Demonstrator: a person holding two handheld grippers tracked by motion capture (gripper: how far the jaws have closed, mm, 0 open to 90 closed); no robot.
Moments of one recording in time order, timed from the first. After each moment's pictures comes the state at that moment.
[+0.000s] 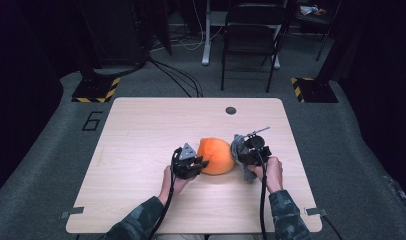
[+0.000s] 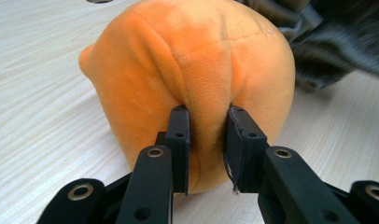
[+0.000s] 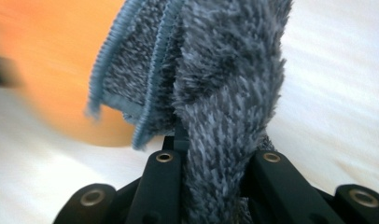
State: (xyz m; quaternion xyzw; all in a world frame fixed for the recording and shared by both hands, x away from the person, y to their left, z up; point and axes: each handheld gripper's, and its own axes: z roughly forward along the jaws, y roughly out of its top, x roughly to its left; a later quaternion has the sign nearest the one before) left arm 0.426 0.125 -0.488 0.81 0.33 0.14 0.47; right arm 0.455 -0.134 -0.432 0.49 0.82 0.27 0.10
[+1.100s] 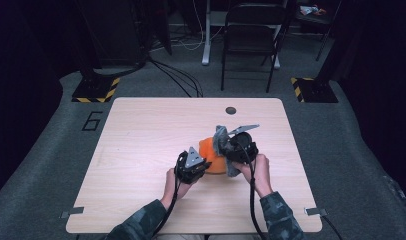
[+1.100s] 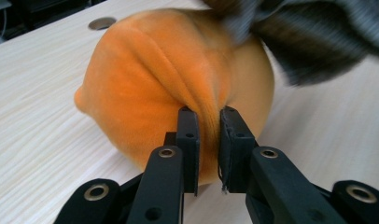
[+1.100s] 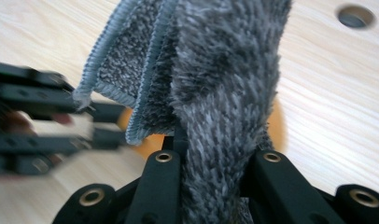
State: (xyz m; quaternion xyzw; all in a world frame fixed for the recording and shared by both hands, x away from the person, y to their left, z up) left arm 0.401 0.106 -0.475 0.82 0.28 0.19 0.46; right arm 0.430 -0.083 -0.398 0.43 0.82 0.35 0.14
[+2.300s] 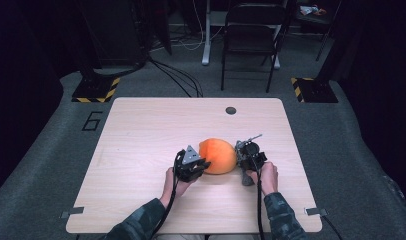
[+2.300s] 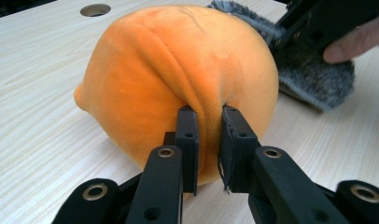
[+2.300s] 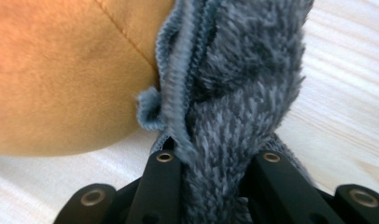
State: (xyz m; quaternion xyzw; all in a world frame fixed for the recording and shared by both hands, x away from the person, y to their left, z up) left arm 0.415 0.117 -0.484 0.81 0.31 0.16 0.47; right arm 0.465 -0.134 -0.481 0.51 0.82 0.20 0.13
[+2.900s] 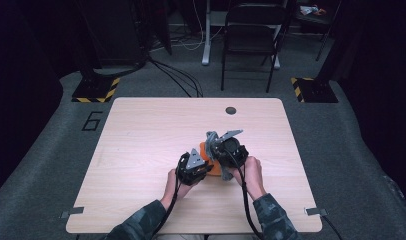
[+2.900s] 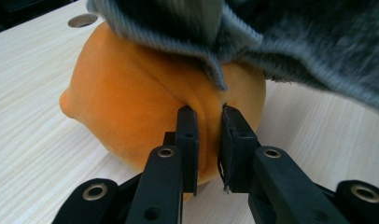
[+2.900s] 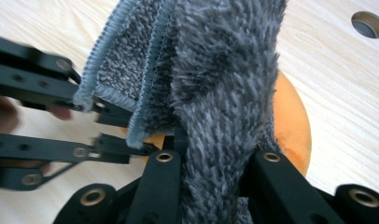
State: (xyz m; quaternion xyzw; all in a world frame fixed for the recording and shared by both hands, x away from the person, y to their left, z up) left arm 0.407 0.109 -0.484 0.83 0.28 0.17 0.46; right arm 0.428 -0.061 -0.416 0.40 0.85 0.29 0.17
